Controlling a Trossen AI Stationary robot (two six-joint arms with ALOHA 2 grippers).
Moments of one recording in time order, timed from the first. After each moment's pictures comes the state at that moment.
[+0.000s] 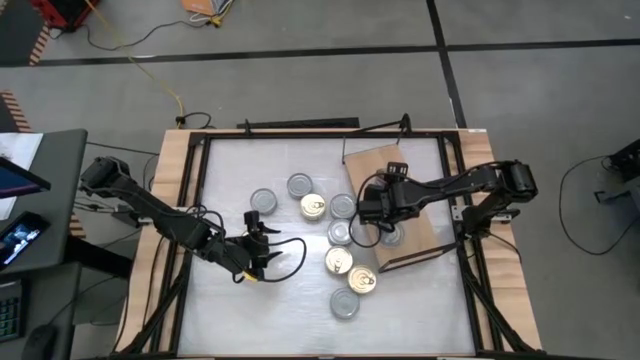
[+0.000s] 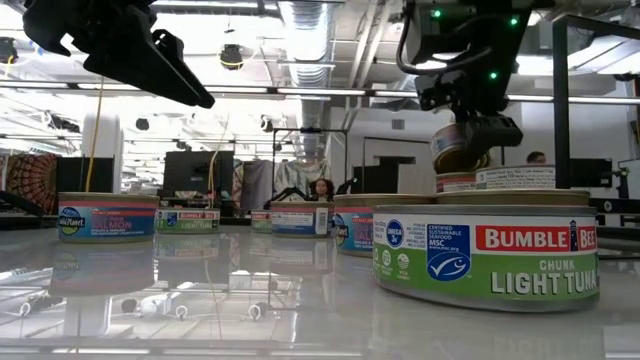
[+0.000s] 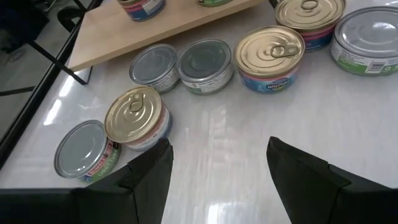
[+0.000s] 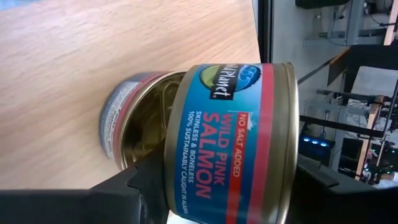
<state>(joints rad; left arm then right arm) -0.52 1.23 0.73 -0.21 -0.68 -0.20 0.05 1.61 1.13 -1.15 0.78 0.19</state>
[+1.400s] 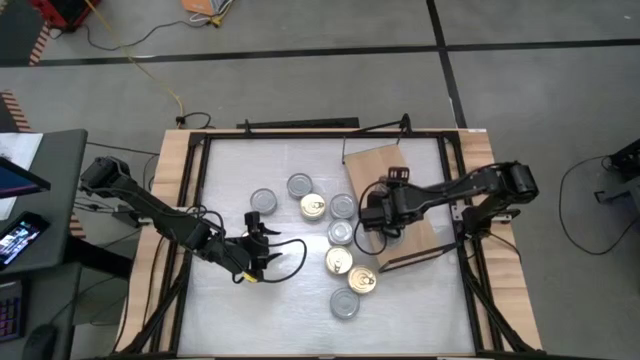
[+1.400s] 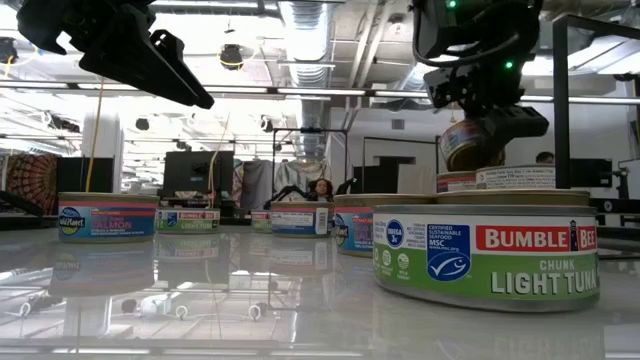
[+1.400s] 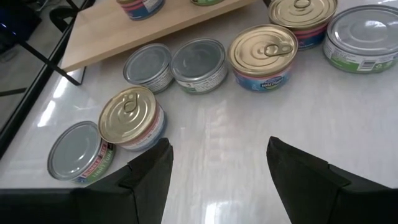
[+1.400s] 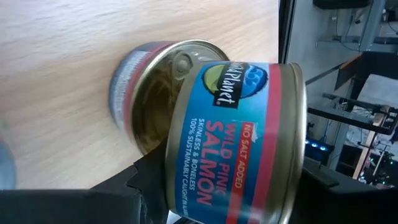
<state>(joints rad) -0.52 1.23 0.73 -0.21 -0.66 -0.19 0.11 1.61 1.14 -1.25 0.71 0.20</state>
